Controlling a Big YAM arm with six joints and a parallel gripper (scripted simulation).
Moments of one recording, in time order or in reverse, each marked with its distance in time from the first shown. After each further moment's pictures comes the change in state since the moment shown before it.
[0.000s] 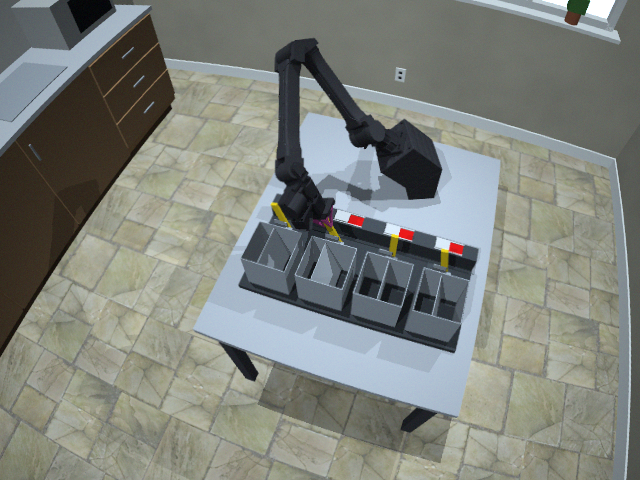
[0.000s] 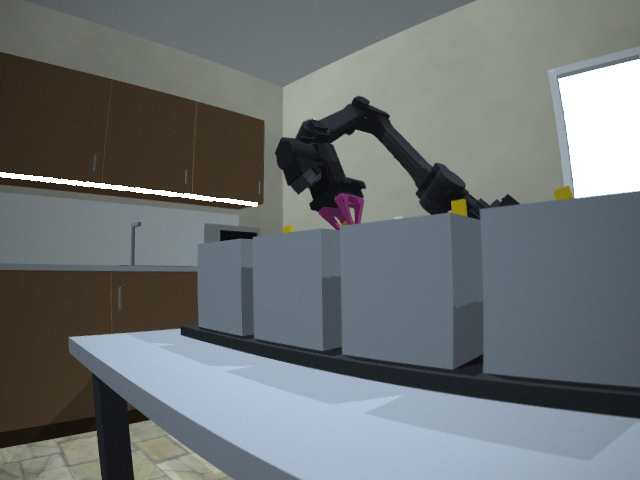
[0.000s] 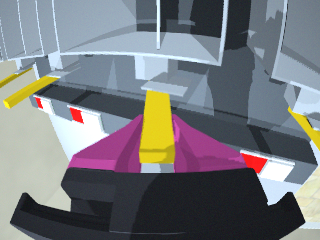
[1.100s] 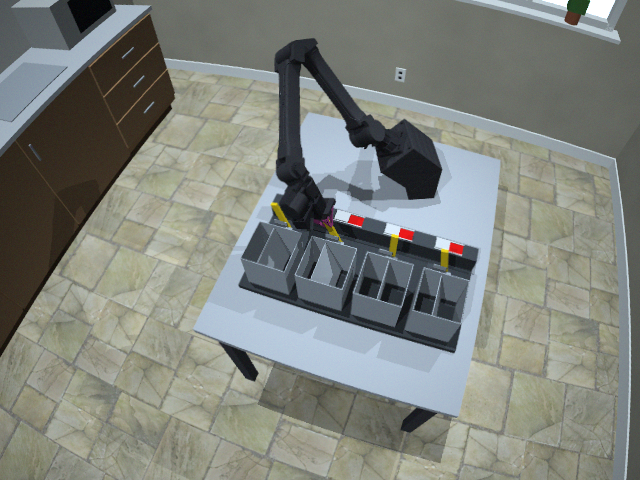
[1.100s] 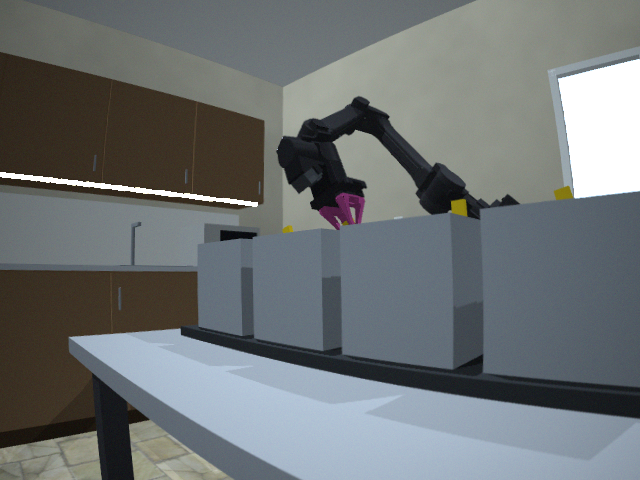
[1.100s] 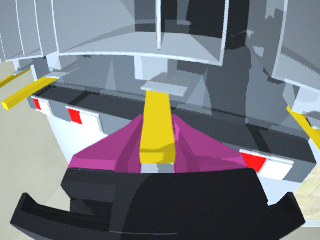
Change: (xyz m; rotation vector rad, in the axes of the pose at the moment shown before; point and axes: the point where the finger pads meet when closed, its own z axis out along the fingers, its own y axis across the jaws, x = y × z) arm 0.000 0.001 0.000 0.018 -0.001 -0.002
